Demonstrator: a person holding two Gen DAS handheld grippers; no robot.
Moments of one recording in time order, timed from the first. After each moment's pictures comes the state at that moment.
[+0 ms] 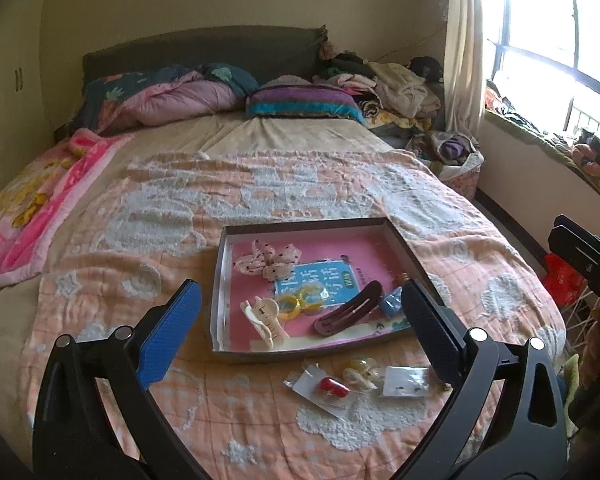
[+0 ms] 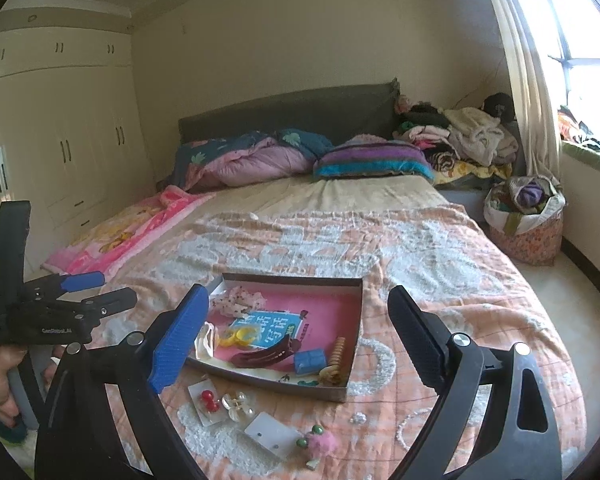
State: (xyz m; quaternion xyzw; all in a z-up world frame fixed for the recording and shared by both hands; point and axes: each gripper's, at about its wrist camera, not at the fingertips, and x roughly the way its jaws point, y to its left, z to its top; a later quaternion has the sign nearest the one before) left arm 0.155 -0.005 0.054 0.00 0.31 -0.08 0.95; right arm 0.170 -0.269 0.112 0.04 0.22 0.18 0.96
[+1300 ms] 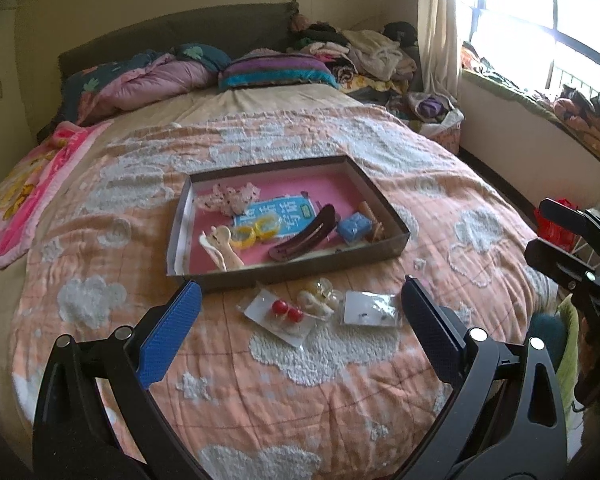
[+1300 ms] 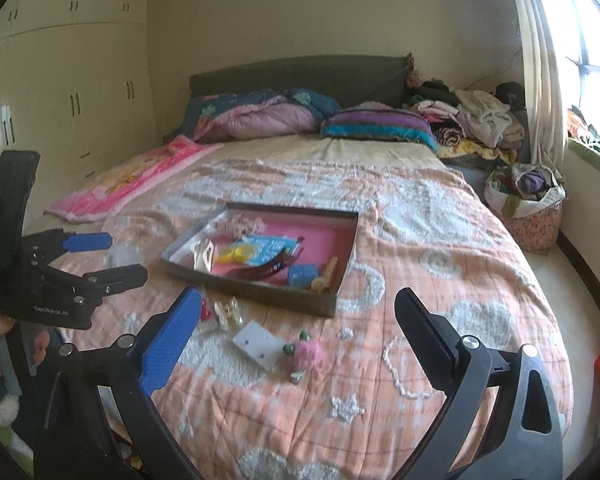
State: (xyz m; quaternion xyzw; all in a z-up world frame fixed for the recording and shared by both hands) left arm 0.101 -0.052 0.007 0.03 0.35 -0.10 0.93; right arm 0.116 -0.276 0.057 -0.01 0.29 0.20 0.94
